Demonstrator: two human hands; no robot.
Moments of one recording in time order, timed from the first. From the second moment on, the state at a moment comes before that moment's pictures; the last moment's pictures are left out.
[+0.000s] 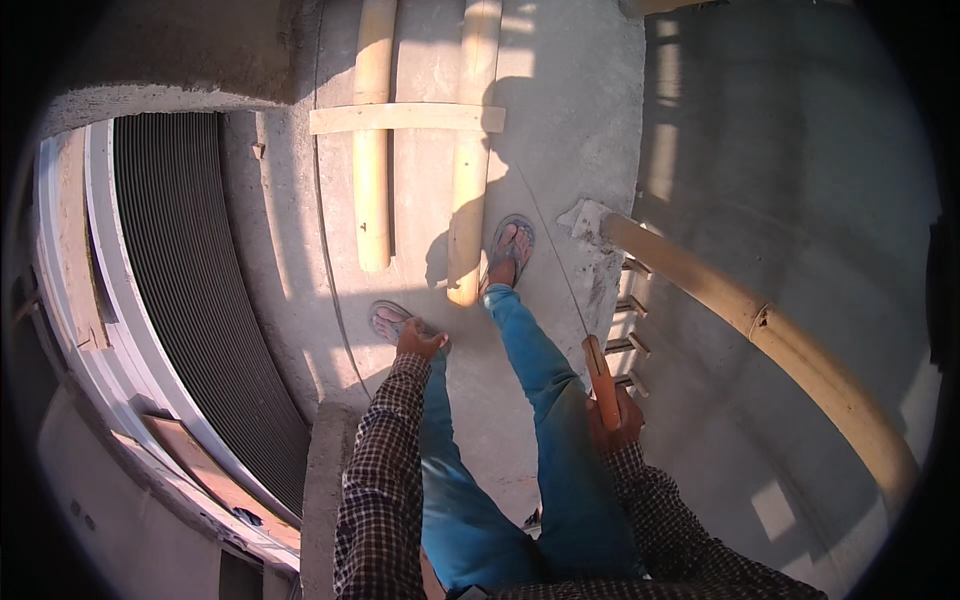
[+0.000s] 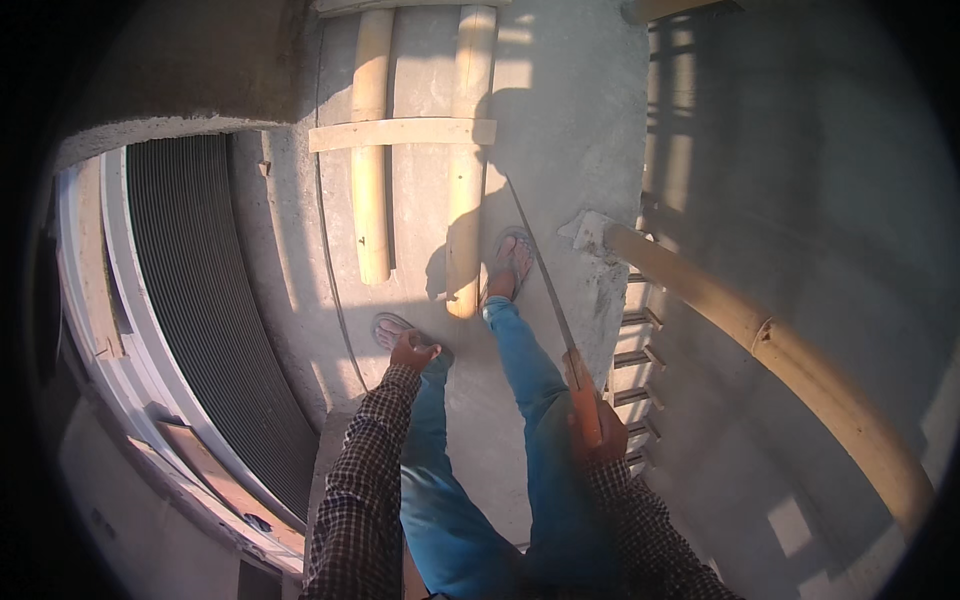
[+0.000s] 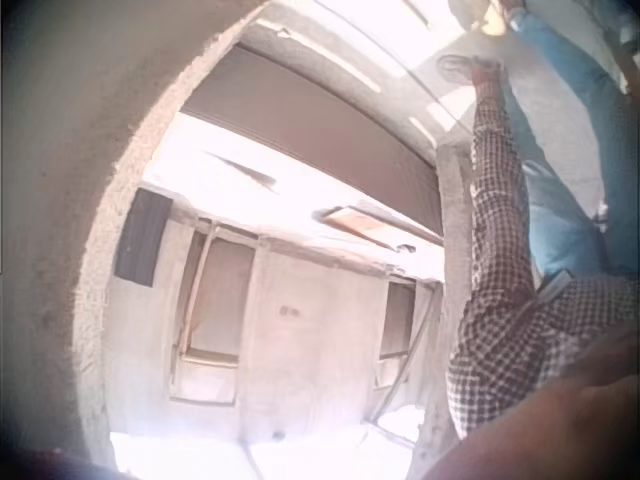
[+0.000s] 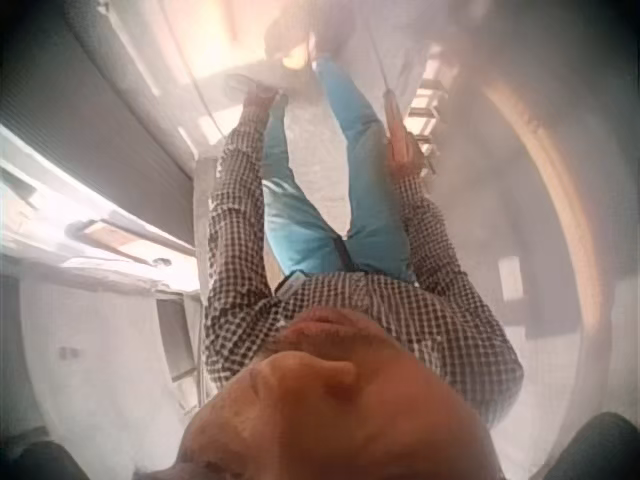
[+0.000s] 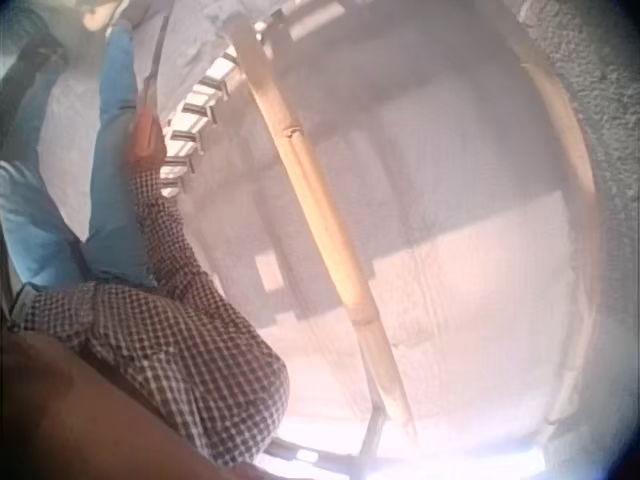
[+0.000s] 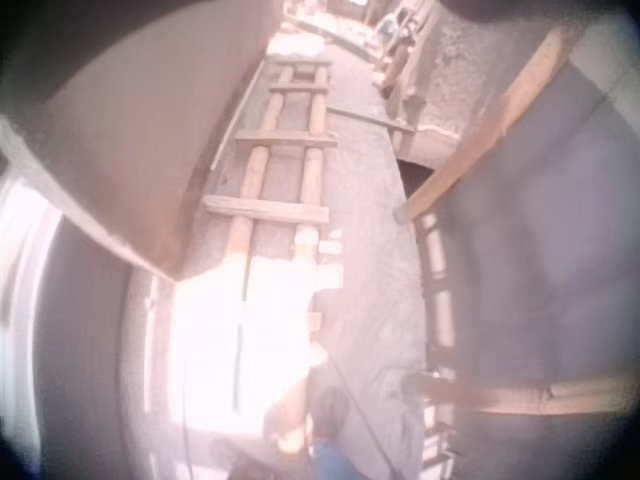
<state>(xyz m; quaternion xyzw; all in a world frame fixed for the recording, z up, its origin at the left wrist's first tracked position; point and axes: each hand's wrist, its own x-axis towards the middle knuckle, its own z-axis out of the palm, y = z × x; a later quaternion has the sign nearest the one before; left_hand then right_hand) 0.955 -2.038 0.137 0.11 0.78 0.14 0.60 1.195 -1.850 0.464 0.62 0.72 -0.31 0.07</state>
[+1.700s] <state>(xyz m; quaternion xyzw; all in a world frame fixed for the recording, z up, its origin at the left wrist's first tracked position) 1.002 -2.002 0.215 0.07 0.91 0.30 0.29 1.166 -1.728 0.331 0.00 0.83 -0.56 0.03</state>
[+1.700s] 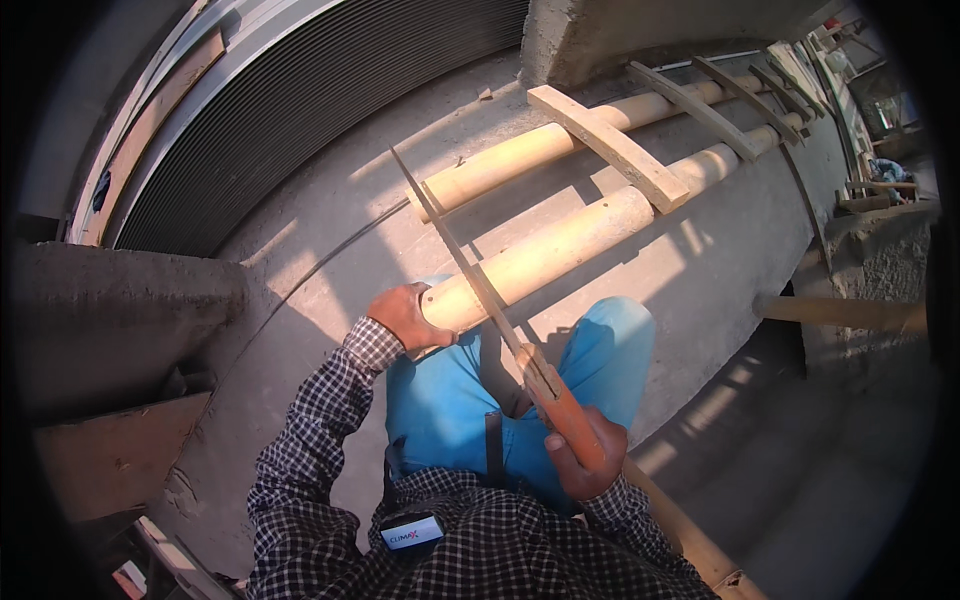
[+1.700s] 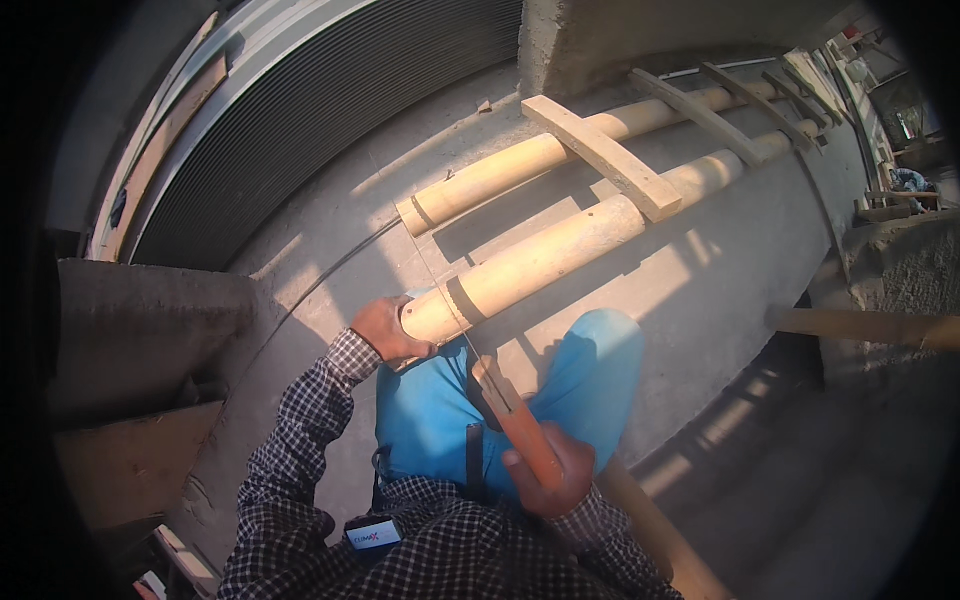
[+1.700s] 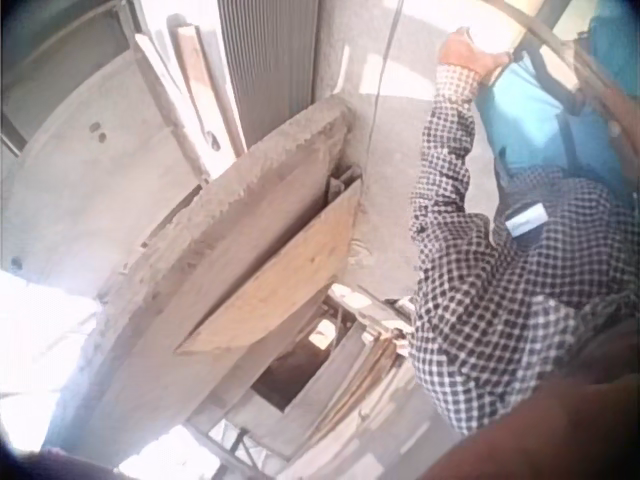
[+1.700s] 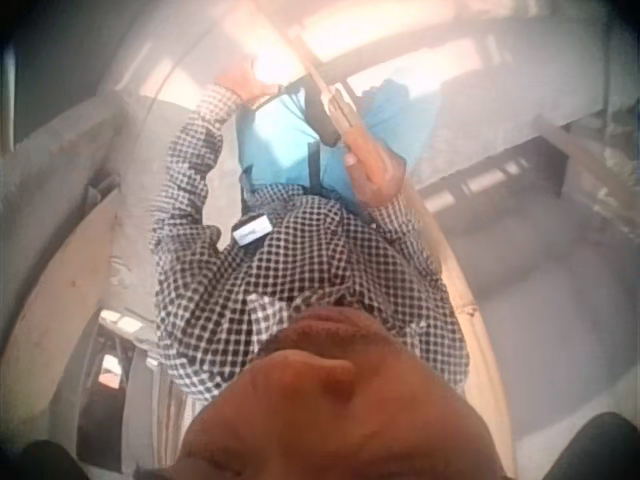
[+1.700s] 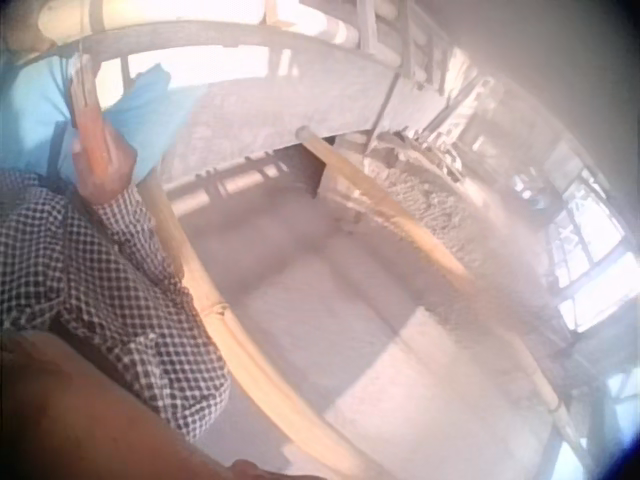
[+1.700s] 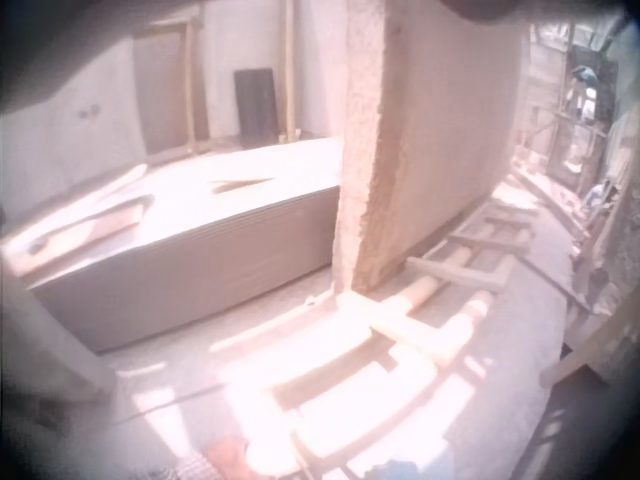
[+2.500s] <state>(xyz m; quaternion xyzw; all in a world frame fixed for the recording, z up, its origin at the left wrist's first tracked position) 1.043 -1.950 0.200 -0.13 0.96 0.23 -0.13 1.177 -1.734 0.339 -0.04 0.83 -0.55 0.04</state>
